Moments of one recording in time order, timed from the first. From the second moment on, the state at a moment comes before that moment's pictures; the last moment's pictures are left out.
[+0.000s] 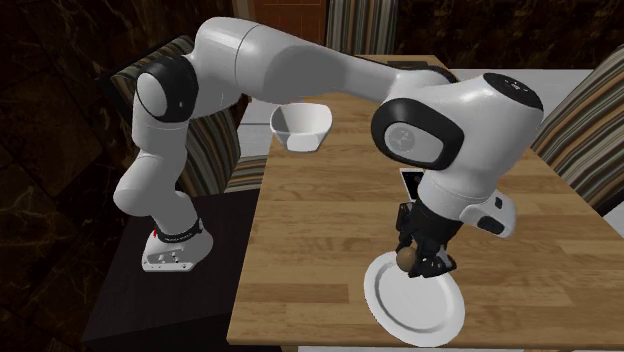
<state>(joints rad) -0.20 0.45 -0.52 -1.33 0.17 1.63 -0.73</state>
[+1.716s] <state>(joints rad) -0.23 0.58 -0.50 -1.32 0.22 1.74 -0.75</state>
